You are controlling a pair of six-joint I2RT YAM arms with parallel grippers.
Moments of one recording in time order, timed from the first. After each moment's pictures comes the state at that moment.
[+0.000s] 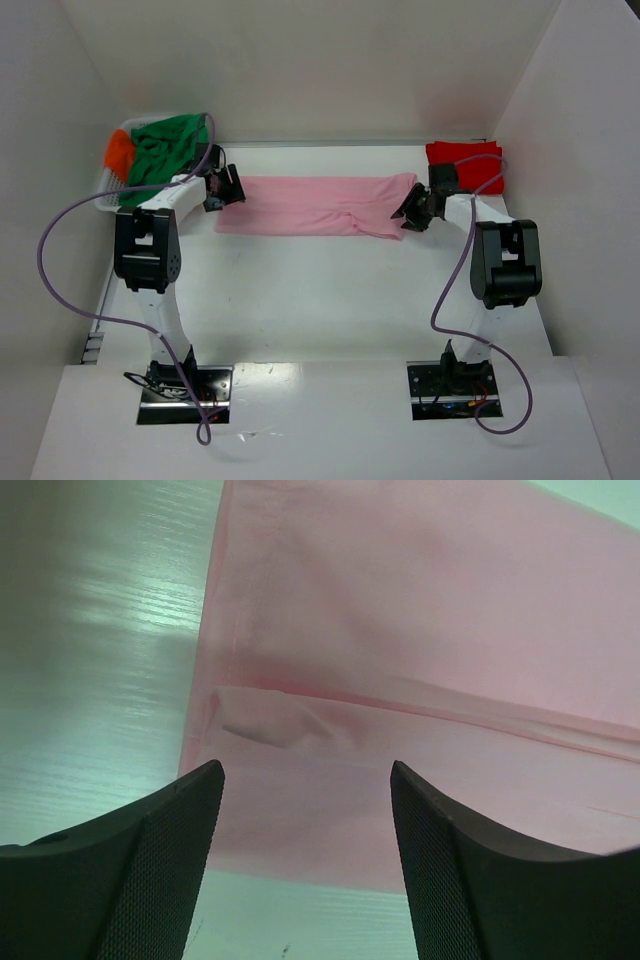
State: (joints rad) left arm -0.04 2.01 1.51 -0.42 0.00 -0.39; right arm 0.03 1.81 1.17 -0.32 -0.24 0.69
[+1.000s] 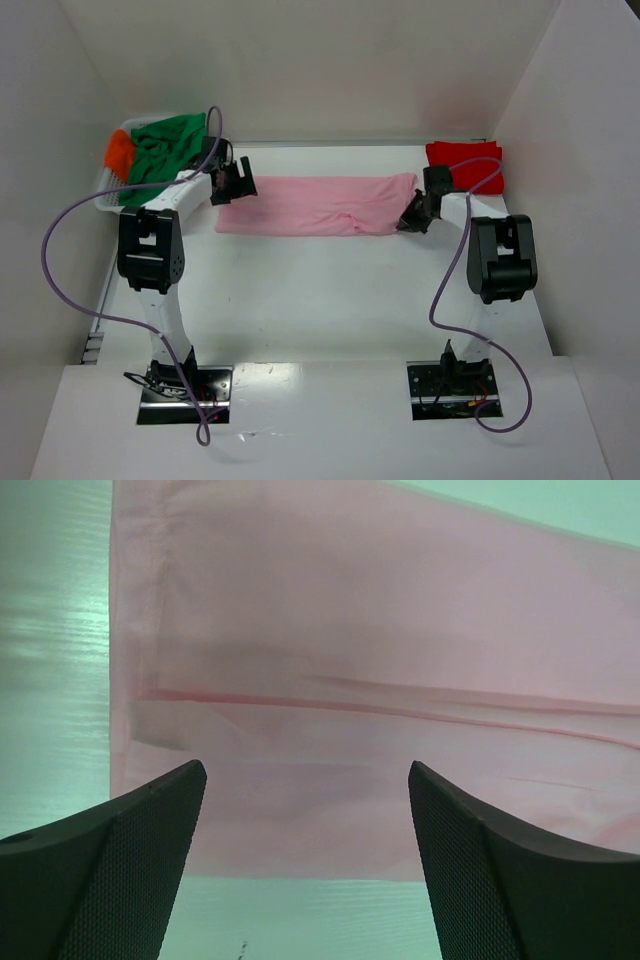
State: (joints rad) left arm -0.09 2.02 1.56 -0.44 0.06 -0.37; right arm 0.05 1.86 1.18 -0.37 -0.17 0.68
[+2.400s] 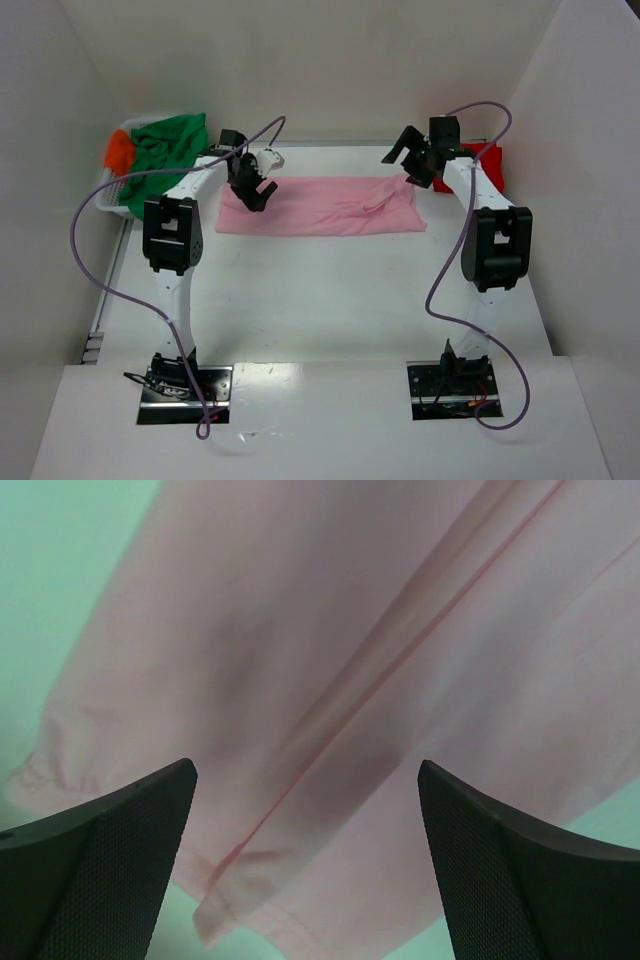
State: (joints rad) left arm -0.13 2.27 1.91 -0.72 0.33 0.68; right arm 0.04 1.97 1.65 -0.42 -0.23 0.64
